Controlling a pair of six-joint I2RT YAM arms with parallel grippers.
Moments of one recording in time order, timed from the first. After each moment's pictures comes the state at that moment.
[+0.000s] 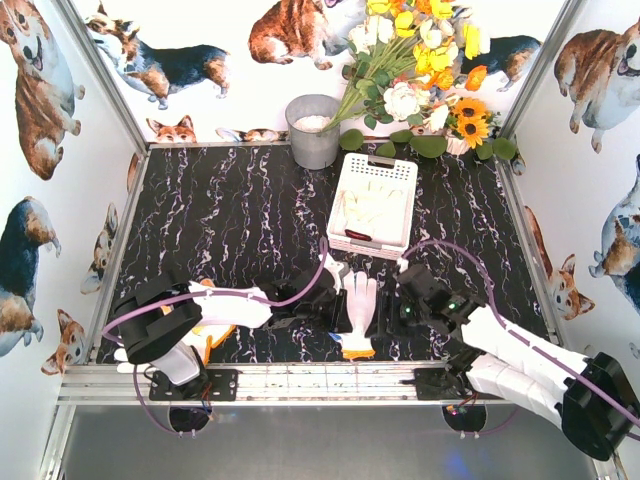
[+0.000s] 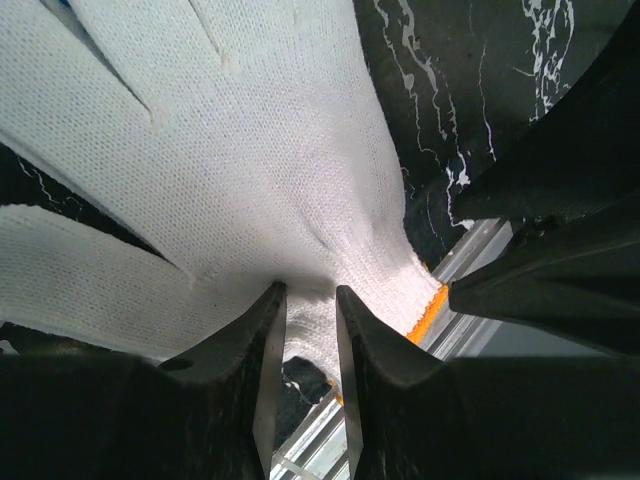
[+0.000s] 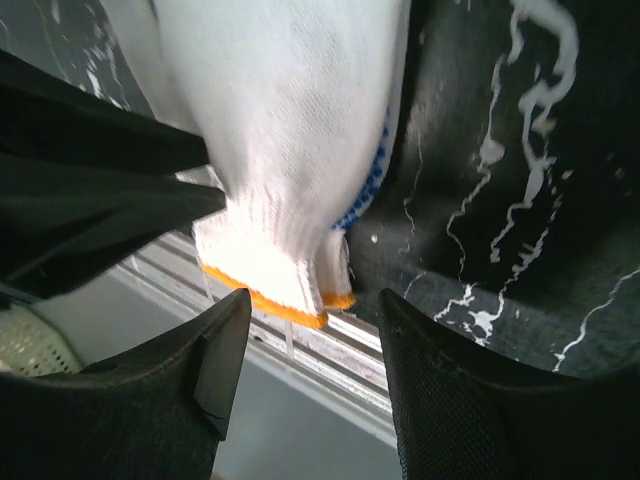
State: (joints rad) left arm -1.05 1.60 0.68 0.17 0.20 -0.79; right arm 0.68 0.89 0.44 -0.54 -0.28 0.81
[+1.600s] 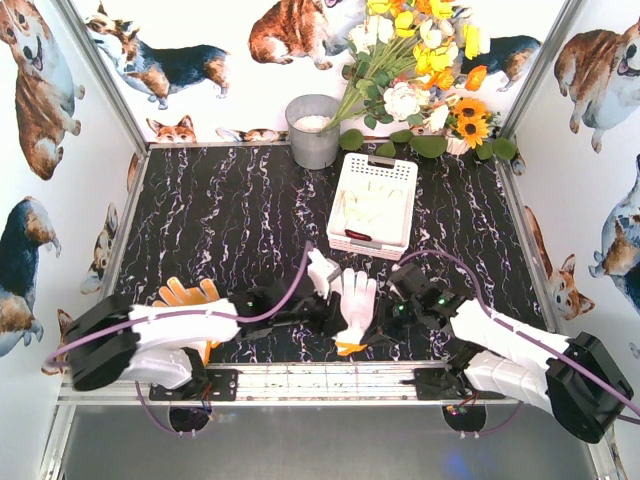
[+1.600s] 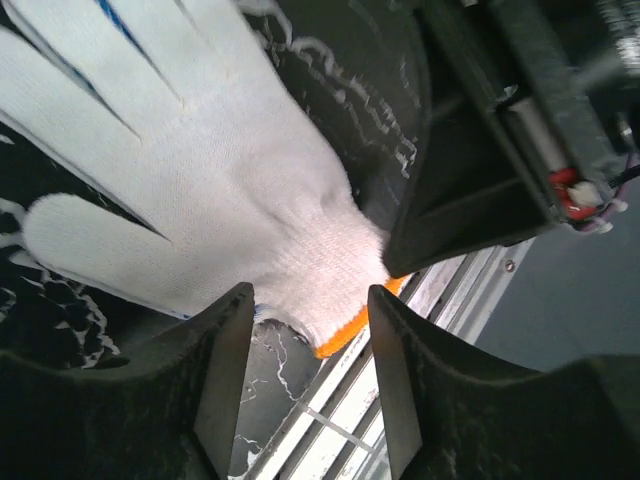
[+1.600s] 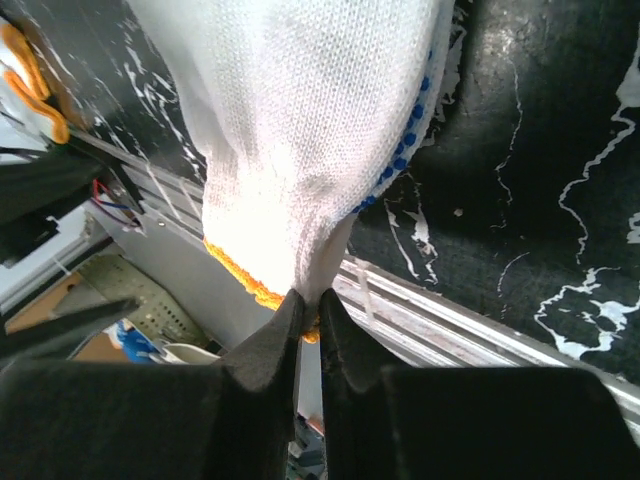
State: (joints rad) left arm -1.10 1.34 0.60 0.13 0.09 -0.61; right arm 0.69 1.01 0.40 -0.43 -0.48 1.02
